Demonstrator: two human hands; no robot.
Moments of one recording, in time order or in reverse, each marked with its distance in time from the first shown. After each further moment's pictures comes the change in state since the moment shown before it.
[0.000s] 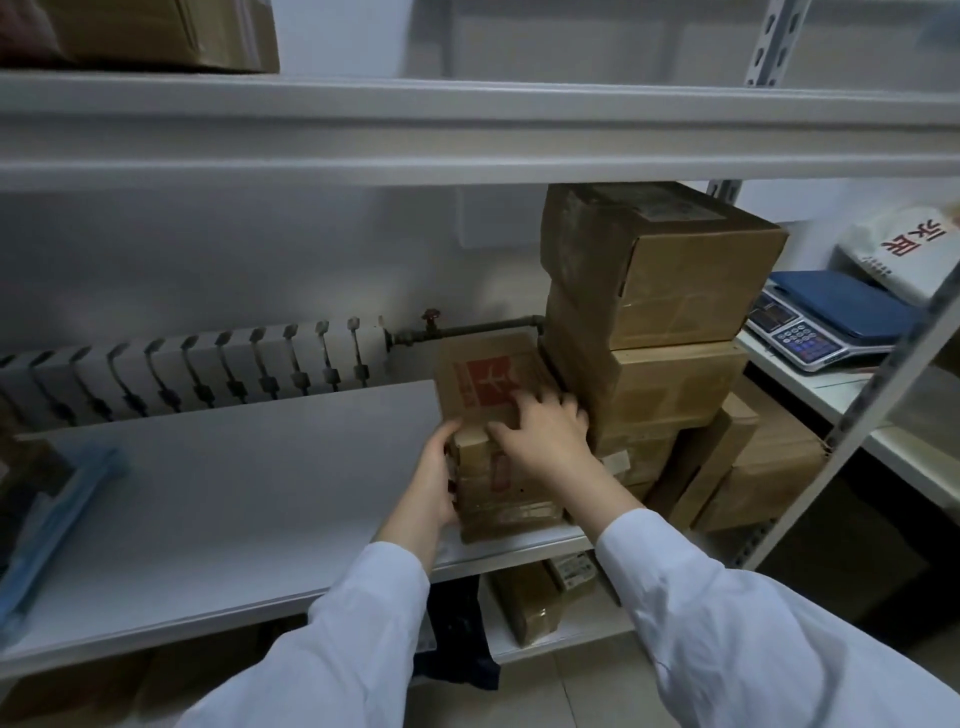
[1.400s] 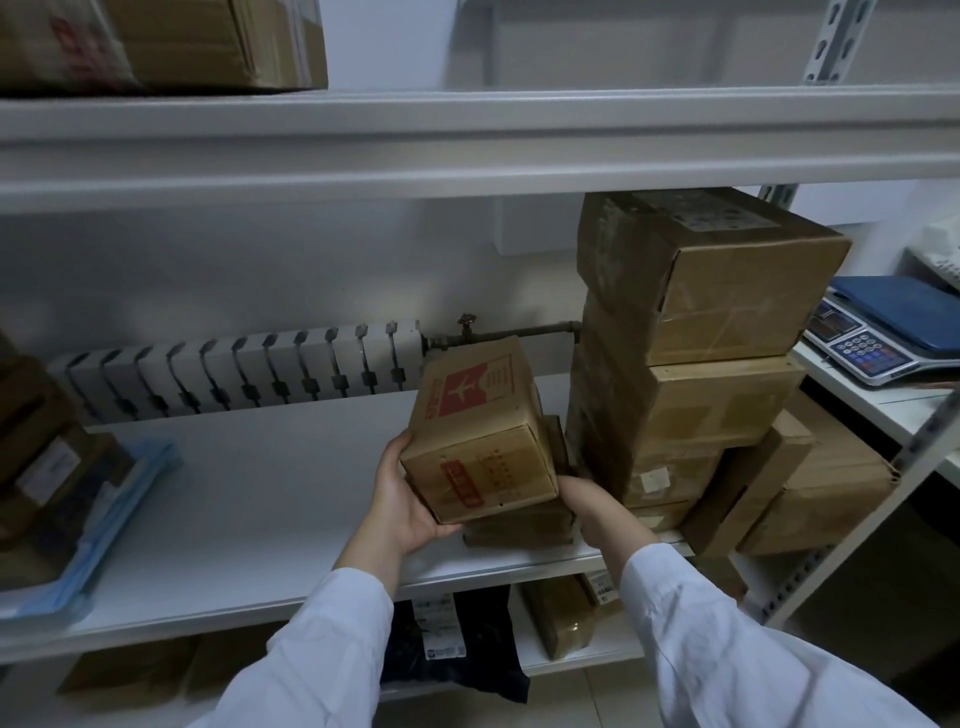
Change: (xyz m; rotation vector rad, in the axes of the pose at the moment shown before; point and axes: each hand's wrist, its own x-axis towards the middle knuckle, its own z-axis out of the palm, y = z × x) left_hand 0.039 0.000 -0.076 -0.257 -0.110 0.074; right_hand 0.036 0.049 0.088 0.915 -0.376 0.506
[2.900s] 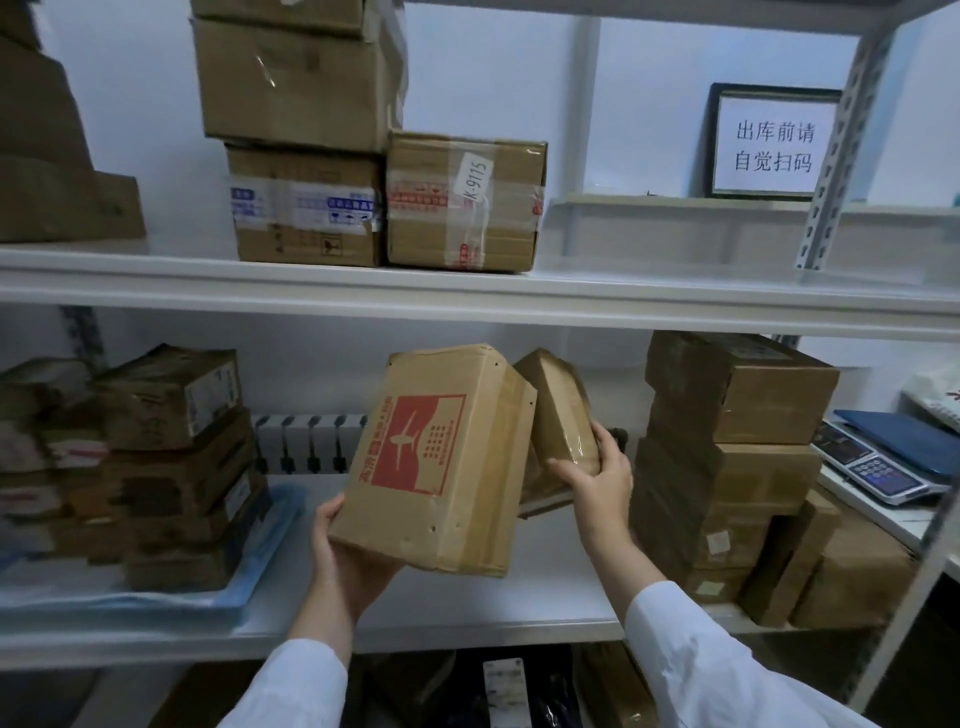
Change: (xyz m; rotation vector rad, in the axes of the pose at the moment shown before) left_hand -0.169 0.077 -0.156 -0.269 -0.429 0.509; right_hand -0.200 -0.060 0.125 0.195 0.398 -0.882
